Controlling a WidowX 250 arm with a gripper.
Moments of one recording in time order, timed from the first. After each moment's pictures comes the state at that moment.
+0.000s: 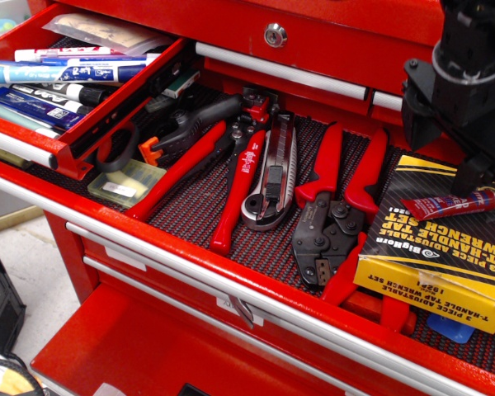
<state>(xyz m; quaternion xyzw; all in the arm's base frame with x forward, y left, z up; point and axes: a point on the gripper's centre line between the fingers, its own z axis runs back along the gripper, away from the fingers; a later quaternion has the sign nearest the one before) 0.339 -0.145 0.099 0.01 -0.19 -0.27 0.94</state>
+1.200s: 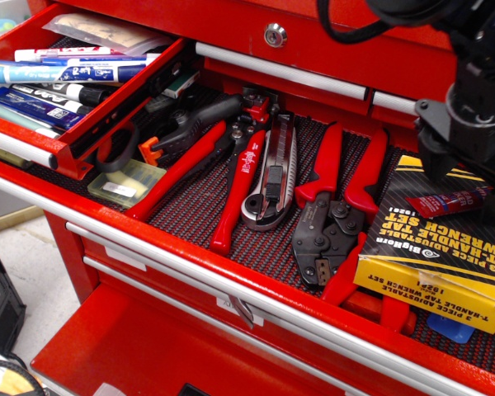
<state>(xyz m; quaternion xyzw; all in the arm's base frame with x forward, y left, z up) 0.337 -0.162 0.083 -0.03 -0.22 -0.21 0.95</state>
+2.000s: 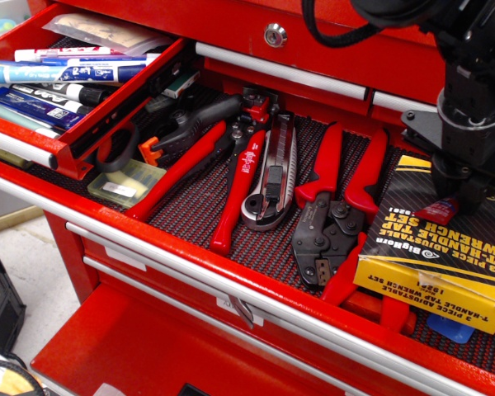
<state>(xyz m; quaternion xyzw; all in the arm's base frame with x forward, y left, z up) 0.324 -0.160 0.084 -0.05 -0.19 -0.15 0.97</state>
